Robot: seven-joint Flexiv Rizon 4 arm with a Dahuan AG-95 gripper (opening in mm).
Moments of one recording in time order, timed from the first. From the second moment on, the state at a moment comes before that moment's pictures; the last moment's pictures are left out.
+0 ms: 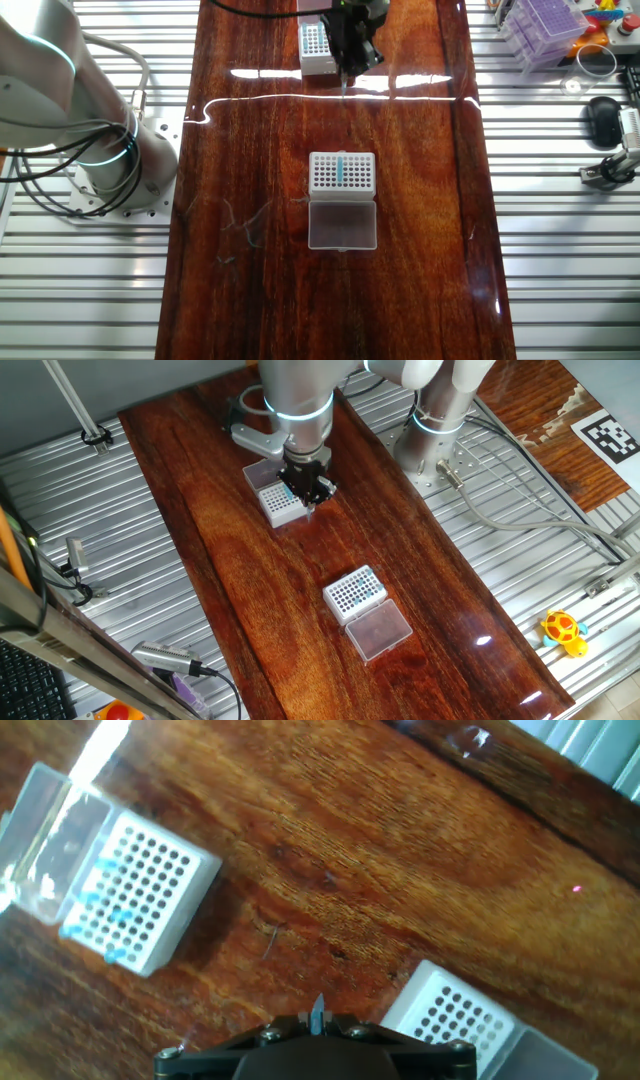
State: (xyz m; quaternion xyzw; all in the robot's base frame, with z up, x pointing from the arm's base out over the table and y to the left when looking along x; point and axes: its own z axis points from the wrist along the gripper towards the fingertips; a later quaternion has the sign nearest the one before) arm 0.400 0.097 0.182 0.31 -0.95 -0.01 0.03
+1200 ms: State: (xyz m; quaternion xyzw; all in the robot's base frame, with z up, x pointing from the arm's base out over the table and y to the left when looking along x) arm 0.411 0.043 0.183 0.22 -0.98 -0.01 0.01
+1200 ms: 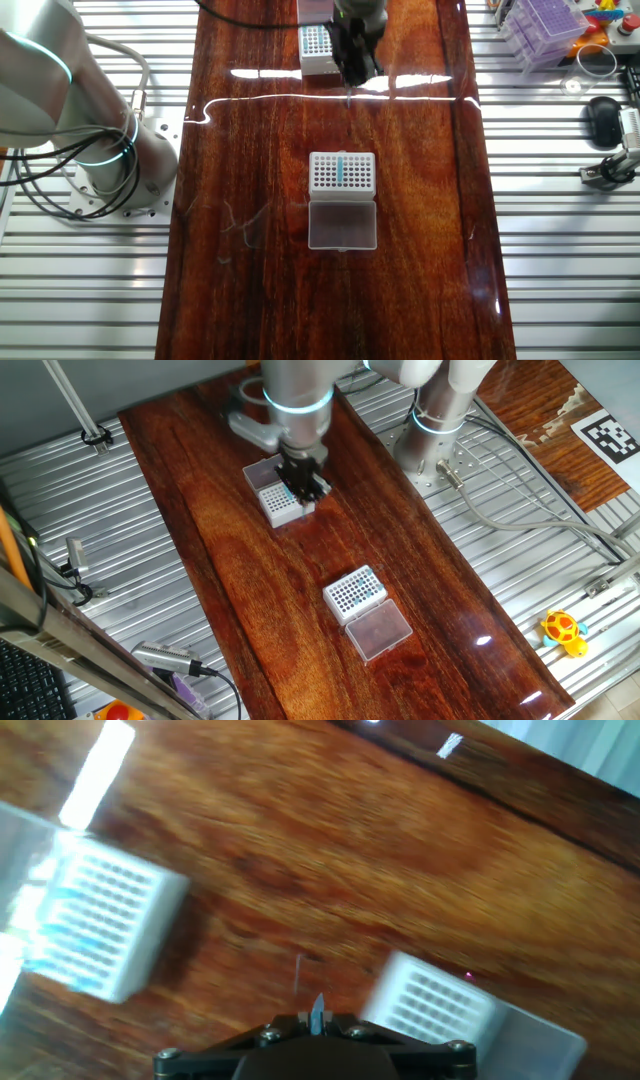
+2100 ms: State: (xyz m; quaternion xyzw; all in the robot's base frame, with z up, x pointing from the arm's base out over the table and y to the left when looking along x) arm 0.416 0.003 0.194 0.24 -0.97 -0.01 0.01
